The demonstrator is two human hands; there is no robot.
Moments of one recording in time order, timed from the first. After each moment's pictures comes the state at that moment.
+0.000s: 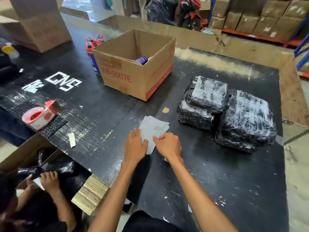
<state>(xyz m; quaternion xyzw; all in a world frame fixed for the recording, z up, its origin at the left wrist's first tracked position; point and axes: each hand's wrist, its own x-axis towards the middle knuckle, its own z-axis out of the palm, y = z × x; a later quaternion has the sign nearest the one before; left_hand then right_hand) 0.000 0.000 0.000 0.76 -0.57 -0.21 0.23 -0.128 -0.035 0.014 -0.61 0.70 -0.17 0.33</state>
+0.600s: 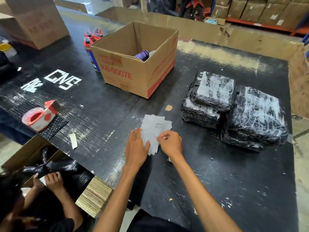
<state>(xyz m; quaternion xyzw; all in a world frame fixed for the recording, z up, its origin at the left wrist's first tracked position) 0.010 -0.003 -0.021 0.77 -0.57 -0.20 0.21 -0.125 -0.043 0.008 -0.52 0.68 -0.27 0.44</state>
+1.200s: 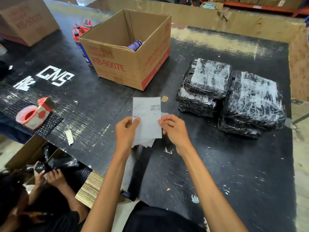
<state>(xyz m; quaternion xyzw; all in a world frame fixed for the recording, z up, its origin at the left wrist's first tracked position) 0.010 -0.007 0.034 0.70 -0.31 -0.40 0.51 -0.159 -0.037 0.038 -0.45 0.53 -0.40 0.59</state>
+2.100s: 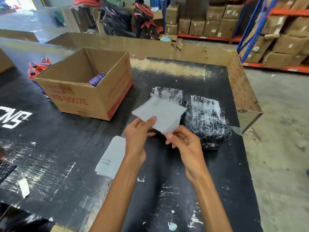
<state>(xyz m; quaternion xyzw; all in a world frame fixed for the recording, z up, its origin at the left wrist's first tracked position) -0.130 -0.054 0.139 0.52 -0.30 -0.58 0.56 -0.265 -0.002 0.133 -0.46 0.45 -0.58 0.50</state>
